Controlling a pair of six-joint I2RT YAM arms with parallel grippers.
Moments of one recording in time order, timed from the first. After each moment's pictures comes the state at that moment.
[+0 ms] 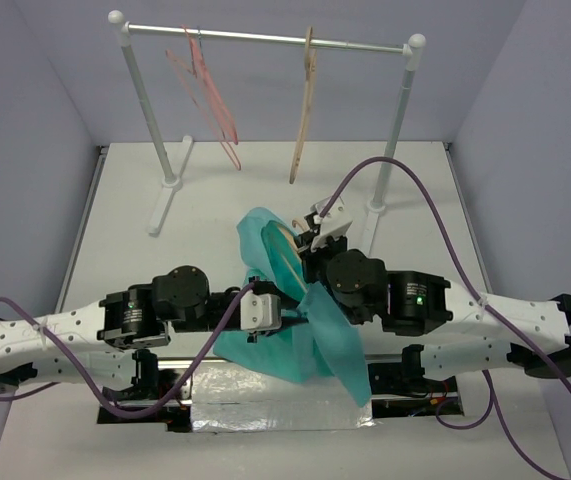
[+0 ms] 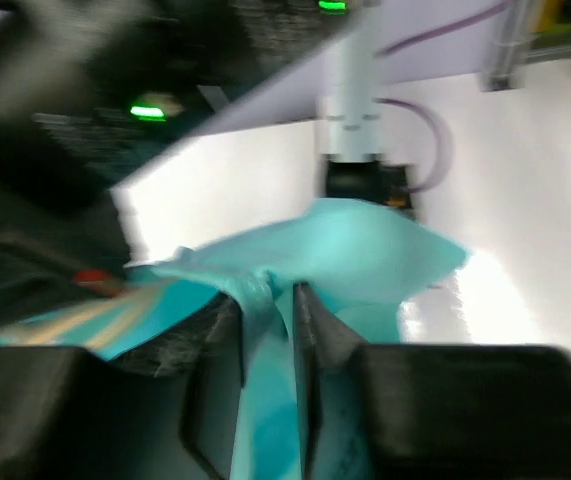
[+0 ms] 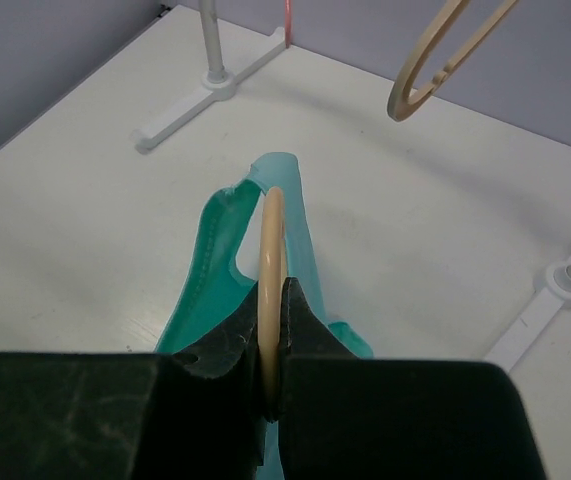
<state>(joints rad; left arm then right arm) -1.37 0.93 1.06 -0.19 0.06 0.22 1.39 1.06 1.22 -0.40 0.91 0.20</state>
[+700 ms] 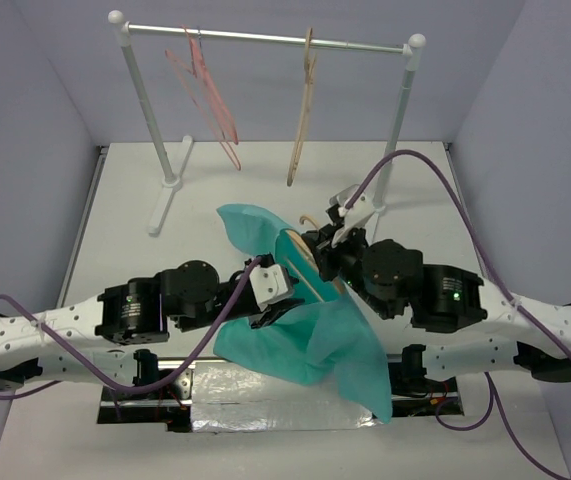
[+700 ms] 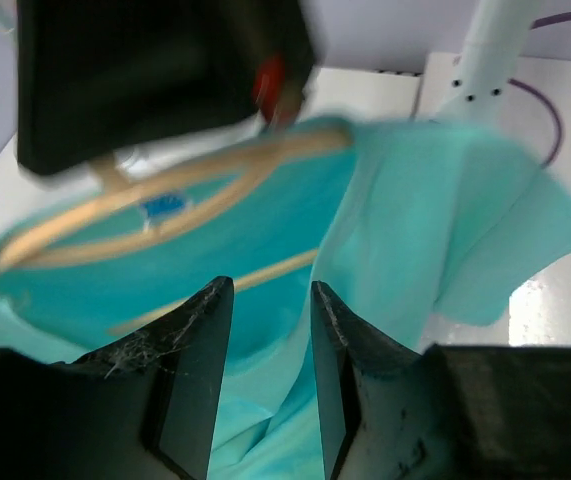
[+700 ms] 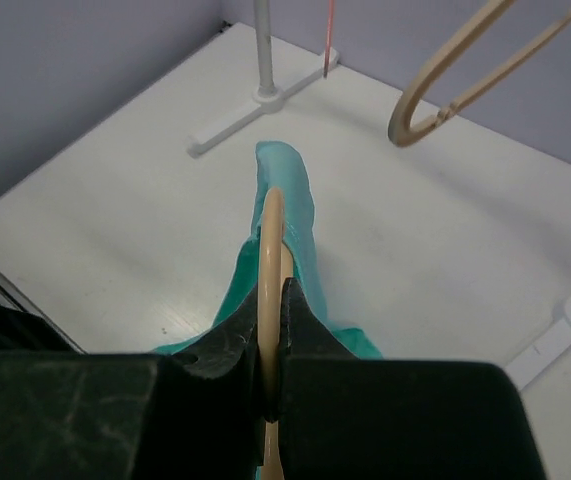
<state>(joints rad) -1.38 0.99 1.19 -0.37 -0.16 0.10 1.38 0.98 1.28 -0.47 0.78 0.17</state>
